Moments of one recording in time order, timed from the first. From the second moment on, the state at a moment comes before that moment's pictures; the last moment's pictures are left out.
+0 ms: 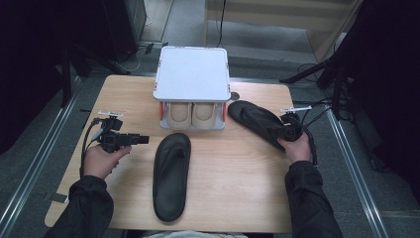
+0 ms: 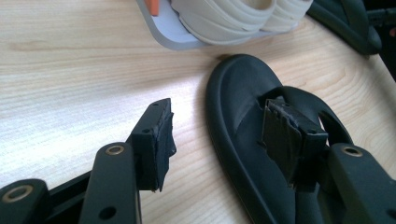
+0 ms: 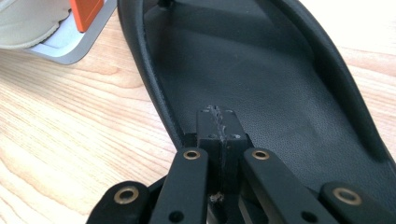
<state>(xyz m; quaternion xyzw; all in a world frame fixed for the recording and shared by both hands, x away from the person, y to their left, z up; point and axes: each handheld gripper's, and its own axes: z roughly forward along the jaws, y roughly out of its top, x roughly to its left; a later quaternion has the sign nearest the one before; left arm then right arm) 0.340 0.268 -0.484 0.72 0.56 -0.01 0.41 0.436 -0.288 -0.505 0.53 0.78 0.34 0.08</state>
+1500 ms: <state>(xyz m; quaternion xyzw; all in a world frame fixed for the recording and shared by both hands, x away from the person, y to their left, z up) 0.342 0.259 -0.481 0.74 0.54 0.01 0.39 0.425 -0.212 -0.507 0.52 0.78 0.35 0.07</state>
